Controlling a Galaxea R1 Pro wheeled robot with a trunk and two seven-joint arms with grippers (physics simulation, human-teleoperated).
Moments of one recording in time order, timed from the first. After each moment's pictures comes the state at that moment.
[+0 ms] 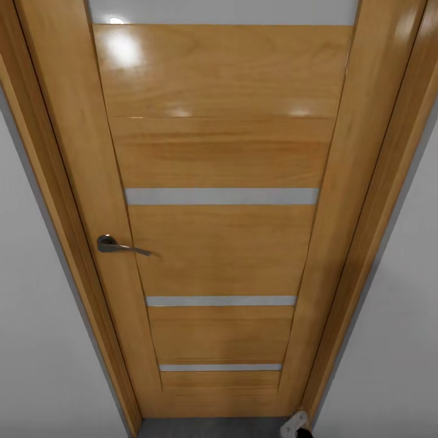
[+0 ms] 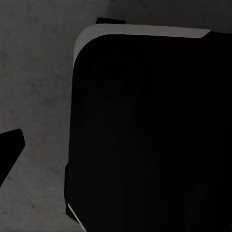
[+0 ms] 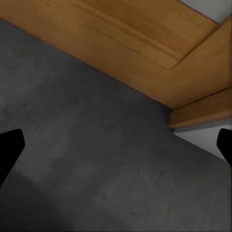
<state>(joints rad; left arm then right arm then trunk) 0.00 0.01 0.01 -0.07 0.10 -0.01 0.00 -0.12 -0.14 0.52 -0.86 -0.04 0.26 -0.06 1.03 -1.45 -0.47</state>
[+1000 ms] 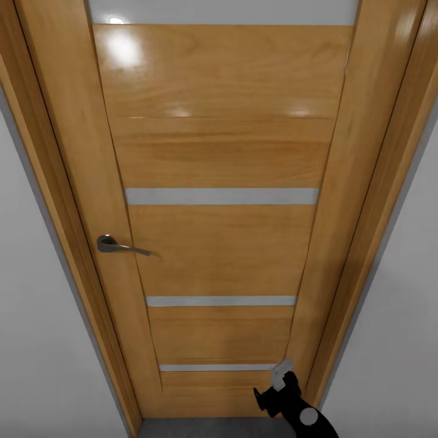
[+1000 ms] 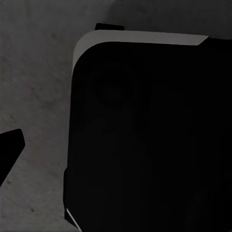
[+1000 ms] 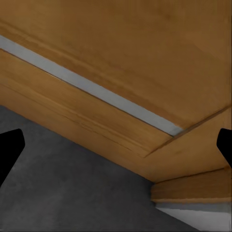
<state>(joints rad) 0.00 0.01 0.01 -0.09 0.10 -0.01 0.00 -0.19 -0.16 0.51 -1.15 -0.04 0.34 -0.06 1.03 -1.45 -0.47</state>
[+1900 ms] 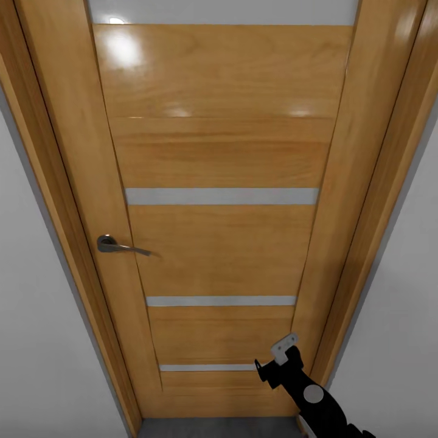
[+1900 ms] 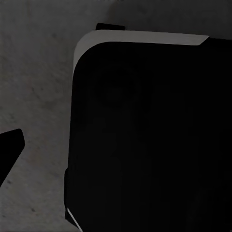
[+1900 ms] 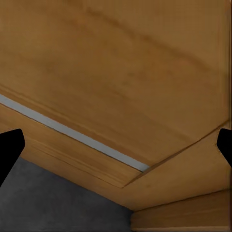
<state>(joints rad) 0.00 0.01 0.01 -0.09 0.10 0.00 0.00 -0.19 -0.21 0.50 -1.43 -0.04 0.50 -0.11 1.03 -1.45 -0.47</state>
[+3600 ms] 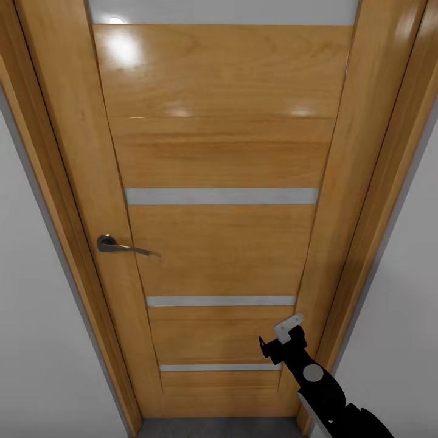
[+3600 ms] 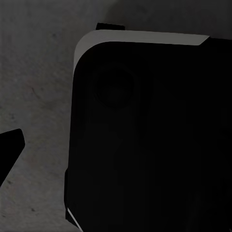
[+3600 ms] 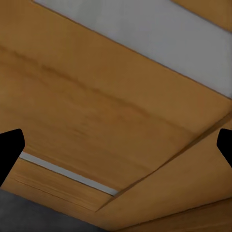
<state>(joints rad) 0.00 0.01 0.01 -0.09 0.10 0.00 0.01 -0.25 -0.22 0.49 -1.50 -0.04 0.56 -0.18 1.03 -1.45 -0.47</state>
